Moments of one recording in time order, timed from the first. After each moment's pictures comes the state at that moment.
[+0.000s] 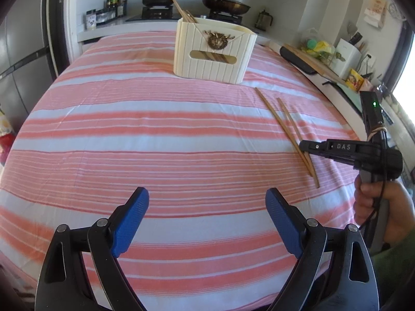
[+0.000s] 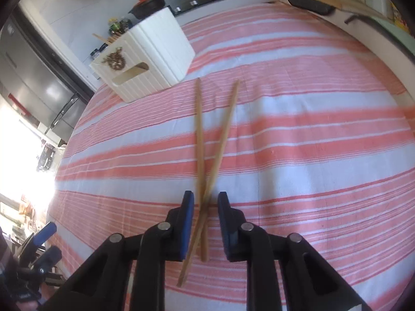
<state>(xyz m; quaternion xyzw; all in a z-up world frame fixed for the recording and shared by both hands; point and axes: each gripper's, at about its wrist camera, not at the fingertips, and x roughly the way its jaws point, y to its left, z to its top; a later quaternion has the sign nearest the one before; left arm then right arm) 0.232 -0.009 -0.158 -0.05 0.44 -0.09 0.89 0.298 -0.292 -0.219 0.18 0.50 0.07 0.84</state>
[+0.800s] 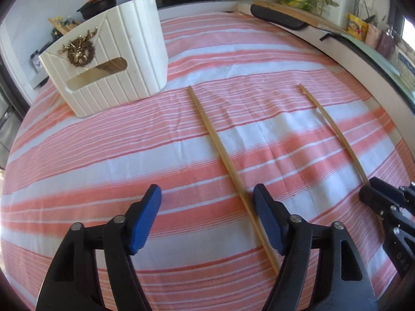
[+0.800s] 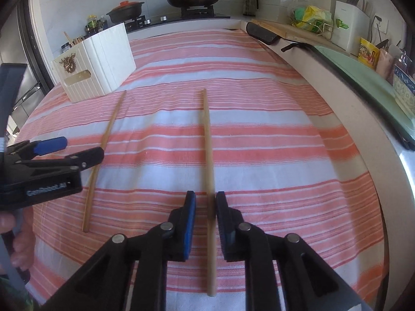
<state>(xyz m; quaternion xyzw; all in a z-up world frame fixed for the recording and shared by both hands) 0.356 -0.179 -0.202 0.08 0.46 -0.11 0.88 0.257 -0.352 -0.208 0.04 0.47 -0.05 0.88</state>
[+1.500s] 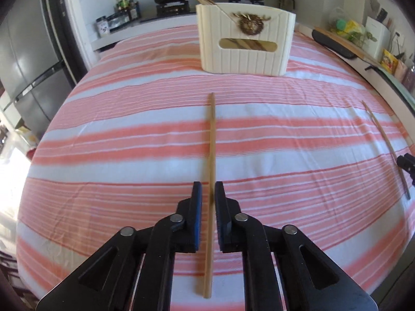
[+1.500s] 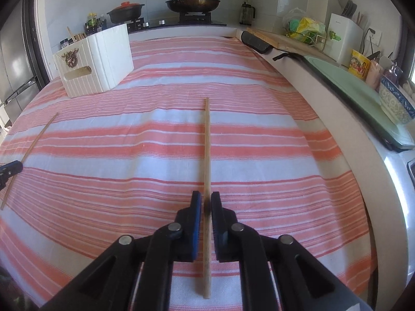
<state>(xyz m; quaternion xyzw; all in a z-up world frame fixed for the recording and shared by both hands) 0.274 0.002 -0.186 0.02 0.44 -0.01 0.90 0.234 -0.336 -0.198 -0.01 0.44 -0.09 0.89</state>
